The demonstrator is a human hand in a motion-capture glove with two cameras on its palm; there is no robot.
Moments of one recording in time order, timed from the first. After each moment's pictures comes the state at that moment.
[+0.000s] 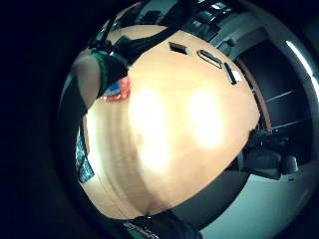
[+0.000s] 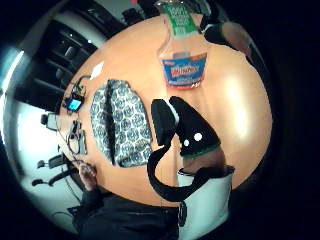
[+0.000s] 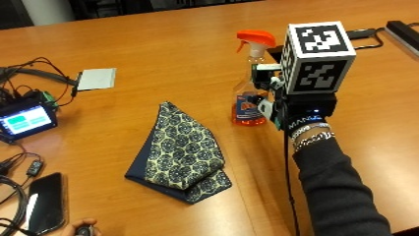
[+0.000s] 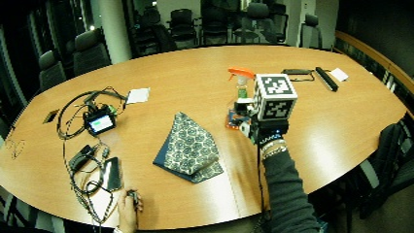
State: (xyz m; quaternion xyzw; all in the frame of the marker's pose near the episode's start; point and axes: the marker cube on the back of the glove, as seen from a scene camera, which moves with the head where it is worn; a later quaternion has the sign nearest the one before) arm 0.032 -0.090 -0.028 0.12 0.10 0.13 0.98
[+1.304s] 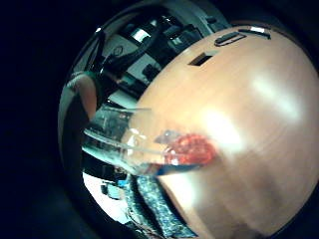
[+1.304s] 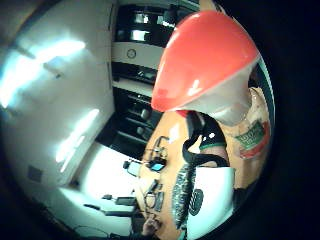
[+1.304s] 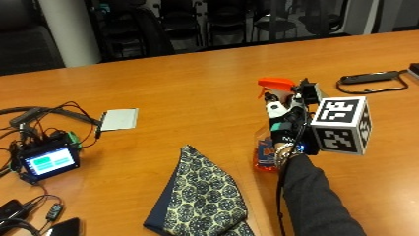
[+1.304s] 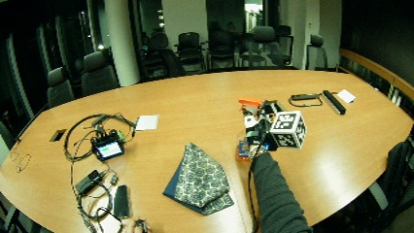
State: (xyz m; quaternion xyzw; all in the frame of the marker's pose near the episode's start) arm 0.068 -0.114 0.063 0.30 -0.39 0.29 0.82
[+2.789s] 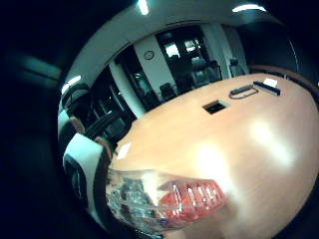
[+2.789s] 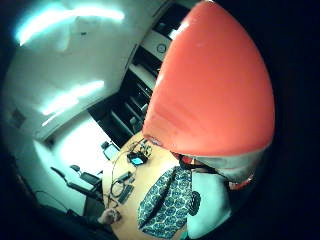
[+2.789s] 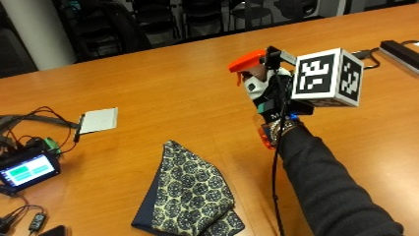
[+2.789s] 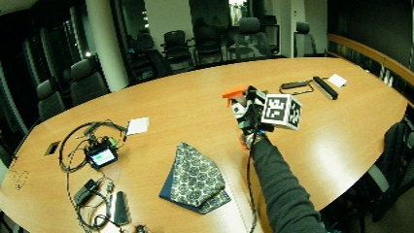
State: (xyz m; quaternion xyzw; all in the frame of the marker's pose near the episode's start) arm 0.021 -0.143 -0.023 0.42 -0.22 0.05 0.88
